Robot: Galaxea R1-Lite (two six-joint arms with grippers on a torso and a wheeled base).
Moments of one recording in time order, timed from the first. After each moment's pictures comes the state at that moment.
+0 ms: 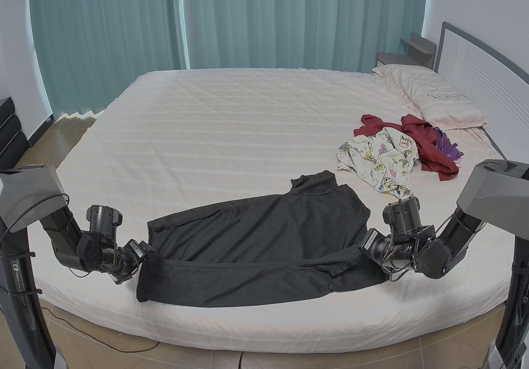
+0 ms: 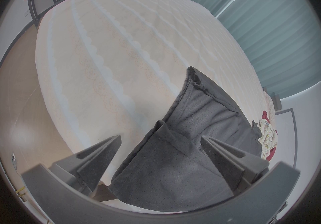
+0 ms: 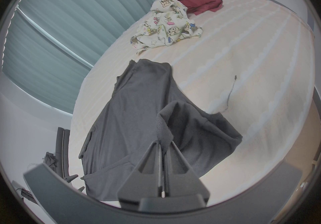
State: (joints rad) left arm 0.03 2.24 -0.72 -0.57 -0.07 -0.80; right arm 0.37 2.22 -0.75 -0.72 -0.12 0.91
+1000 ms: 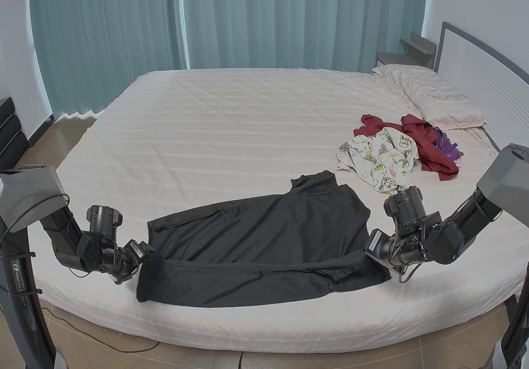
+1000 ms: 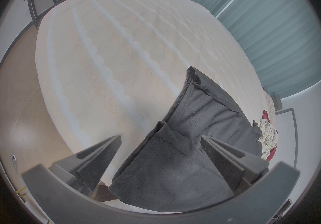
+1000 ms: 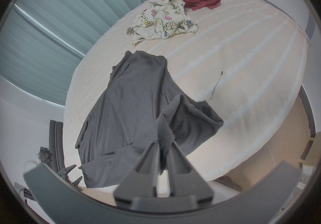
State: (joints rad) left arm 0.03 2.25 -0.72 -0.57 -0.07 -0.80; right arm 0.39 2.10 -0.82 -0.37 -0.11 0.91
